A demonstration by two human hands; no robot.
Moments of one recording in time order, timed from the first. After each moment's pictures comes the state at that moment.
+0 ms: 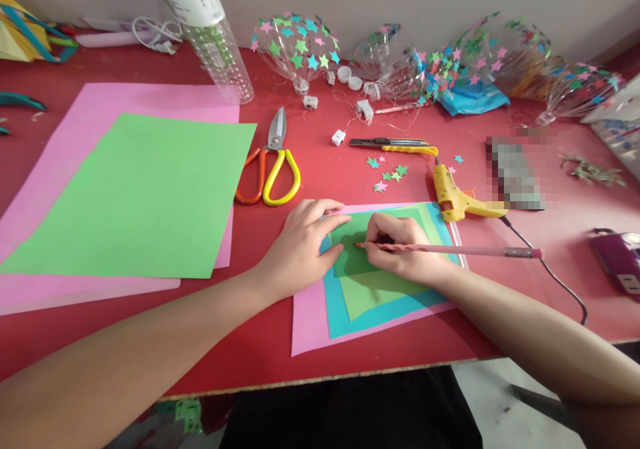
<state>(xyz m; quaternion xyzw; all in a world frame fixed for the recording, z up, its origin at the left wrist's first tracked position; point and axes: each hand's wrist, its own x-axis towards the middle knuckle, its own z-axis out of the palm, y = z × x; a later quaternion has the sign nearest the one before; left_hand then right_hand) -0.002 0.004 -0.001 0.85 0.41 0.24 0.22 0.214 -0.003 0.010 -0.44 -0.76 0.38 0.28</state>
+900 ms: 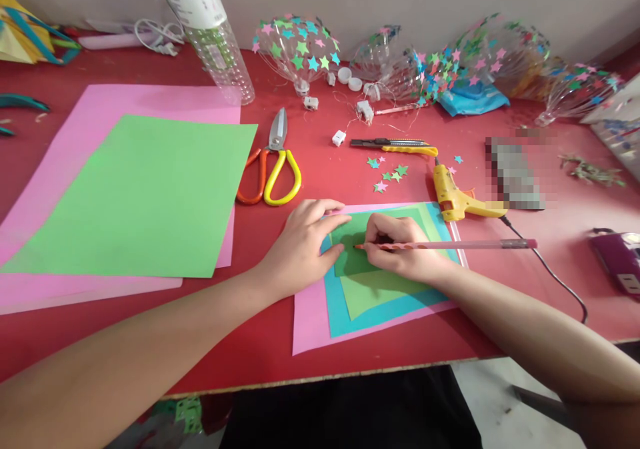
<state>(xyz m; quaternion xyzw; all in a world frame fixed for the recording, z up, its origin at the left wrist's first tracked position) -0.003 0.004 -0.002 0.85 0.41 0.25 0.22 0.213 -0.002 0.011 -0.43 -0.76 0.41 0.27</state>
